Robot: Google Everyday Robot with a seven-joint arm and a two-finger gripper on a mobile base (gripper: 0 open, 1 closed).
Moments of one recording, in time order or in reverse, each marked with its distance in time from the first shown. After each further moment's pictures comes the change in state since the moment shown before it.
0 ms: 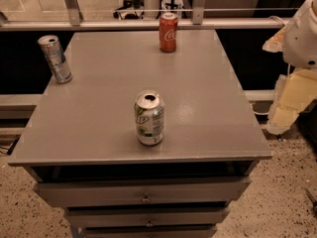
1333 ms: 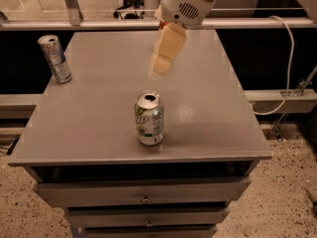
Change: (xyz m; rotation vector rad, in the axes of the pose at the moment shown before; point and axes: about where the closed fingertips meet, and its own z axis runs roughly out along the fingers) arm -0.225 -0.065 0.046 -0.082 -0.349 -0.144
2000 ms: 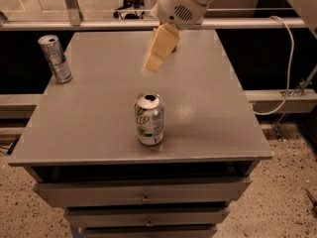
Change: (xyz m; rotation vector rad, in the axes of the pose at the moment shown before) arm -0.011 -0.012 0.013 0.020 -0.067 0.004
